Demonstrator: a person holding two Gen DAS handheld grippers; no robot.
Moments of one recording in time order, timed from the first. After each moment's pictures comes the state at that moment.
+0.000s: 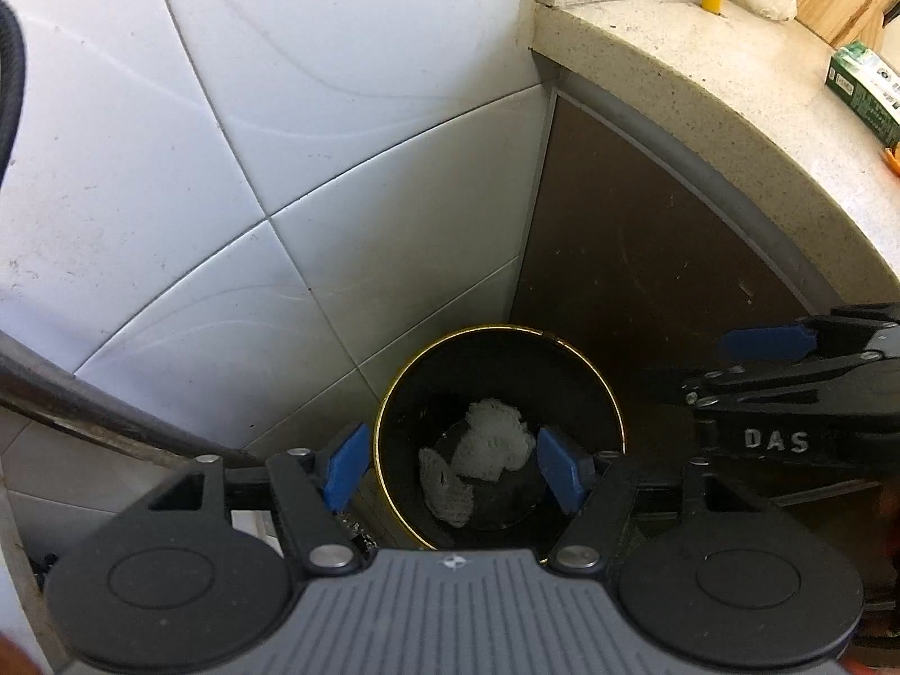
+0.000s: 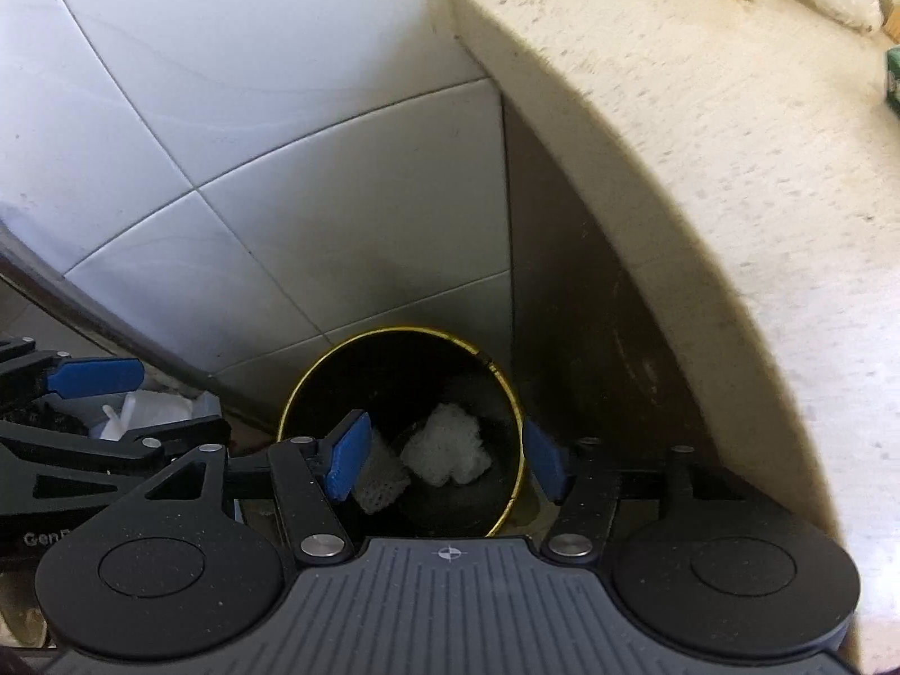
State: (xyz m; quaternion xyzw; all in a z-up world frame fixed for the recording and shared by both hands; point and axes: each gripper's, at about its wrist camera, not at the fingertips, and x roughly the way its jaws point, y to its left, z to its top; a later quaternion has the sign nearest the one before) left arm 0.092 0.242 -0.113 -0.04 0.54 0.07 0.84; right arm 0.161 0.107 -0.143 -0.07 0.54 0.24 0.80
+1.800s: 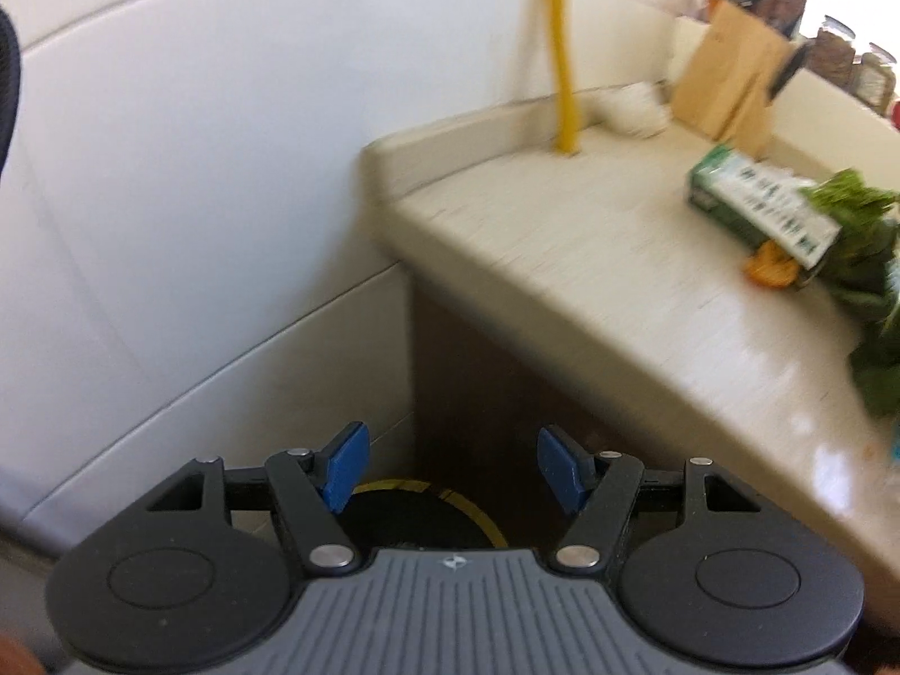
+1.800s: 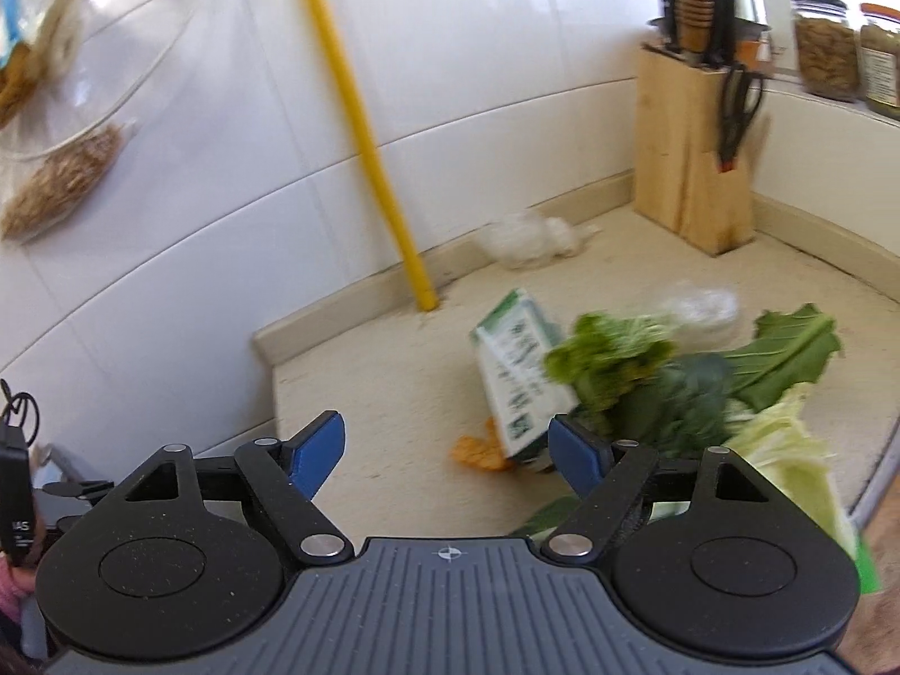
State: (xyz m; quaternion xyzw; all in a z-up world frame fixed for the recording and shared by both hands) left arm 0.116 0.169 -0.061 -0.02 0.41 0.00 0.91; right arm 0.173 -0.149 0.014 0.07 0.34 0.22 0.91
